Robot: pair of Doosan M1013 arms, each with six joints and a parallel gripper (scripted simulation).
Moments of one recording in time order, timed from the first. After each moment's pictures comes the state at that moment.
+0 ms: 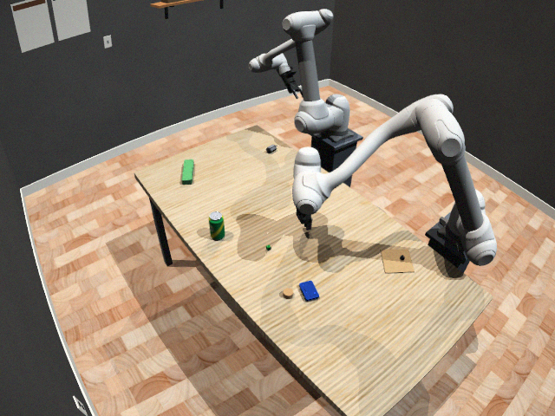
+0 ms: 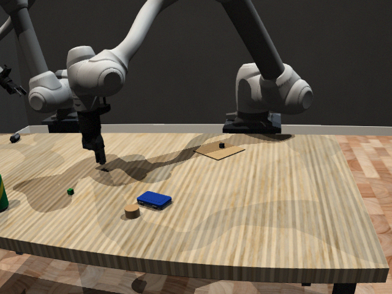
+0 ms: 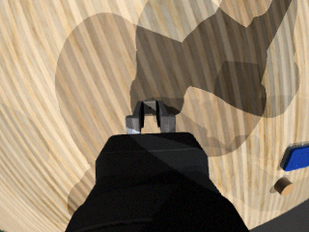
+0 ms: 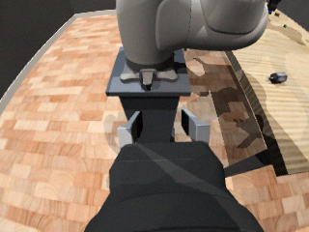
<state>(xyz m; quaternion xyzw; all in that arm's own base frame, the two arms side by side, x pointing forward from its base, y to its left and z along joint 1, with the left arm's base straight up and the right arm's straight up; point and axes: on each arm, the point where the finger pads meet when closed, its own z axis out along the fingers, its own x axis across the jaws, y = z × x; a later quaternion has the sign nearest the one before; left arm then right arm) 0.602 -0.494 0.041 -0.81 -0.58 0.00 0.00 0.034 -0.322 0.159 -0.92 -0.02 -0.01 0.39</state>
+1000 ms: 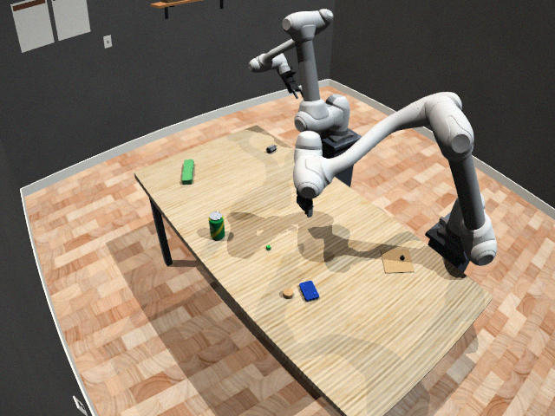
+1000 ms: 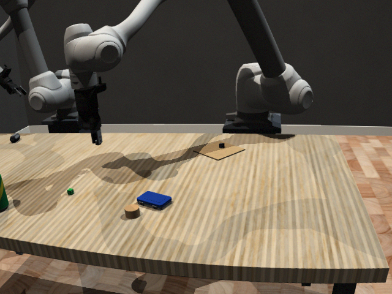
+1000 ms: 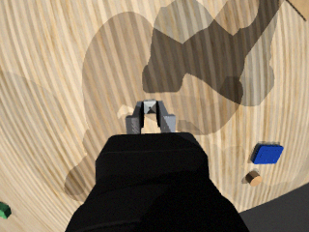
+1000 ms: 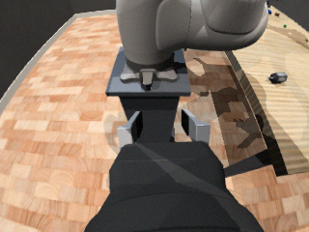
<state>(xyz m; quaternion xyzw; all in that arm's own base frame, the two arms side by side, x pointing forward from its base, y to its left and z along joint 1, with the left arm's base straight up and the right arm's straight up) 0.603 -0.496 0.115 -0.78 -0.63 0.00 0.00 0.034 -0.322 0.159 -0.92 -0.02 -0.01 0.39</state>
